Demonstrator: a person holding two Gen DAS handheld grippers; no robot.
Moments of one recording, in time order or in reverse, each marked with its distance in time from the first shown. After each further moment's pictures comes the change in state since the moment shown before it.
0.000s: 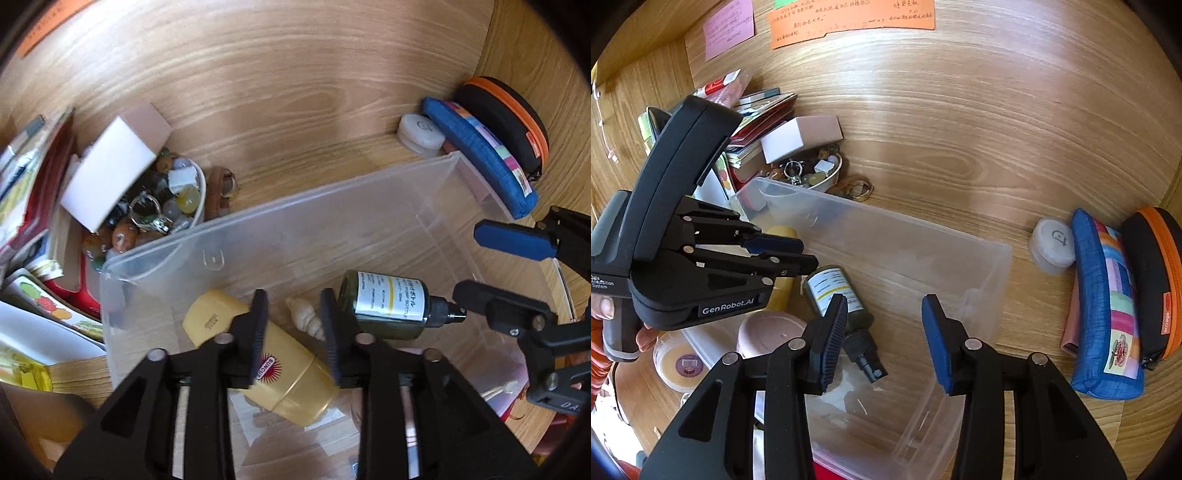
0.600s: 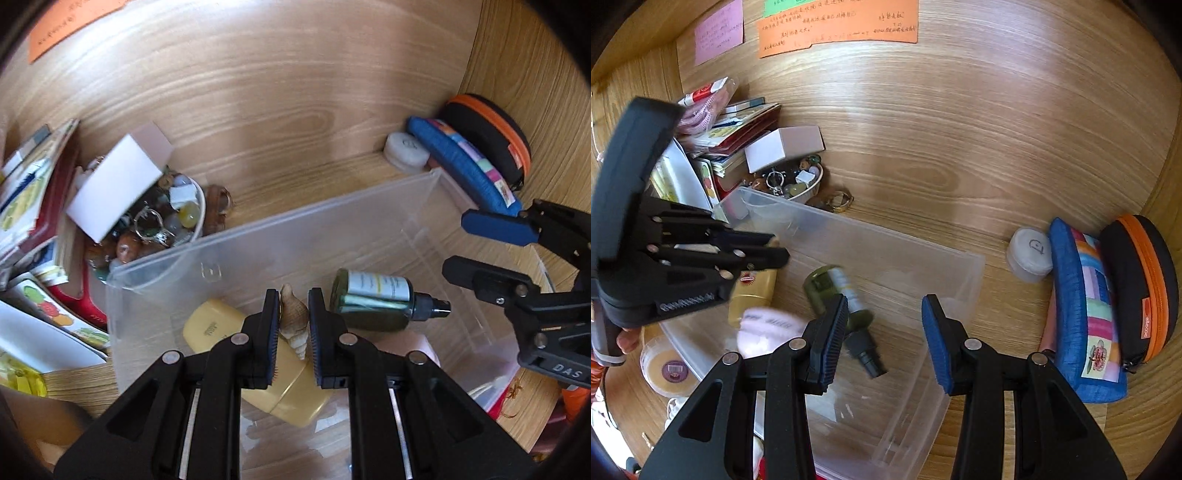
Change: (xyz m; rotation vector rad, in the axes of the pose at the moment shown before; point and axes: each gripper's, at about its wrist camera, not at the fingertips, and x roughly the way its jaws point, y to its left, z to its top) left arm -0.011 0.004 -0.004 0.012 -0.060 -0.044; right arm -0.008 -0.008 0.002 0.002 -0.033 -0.064
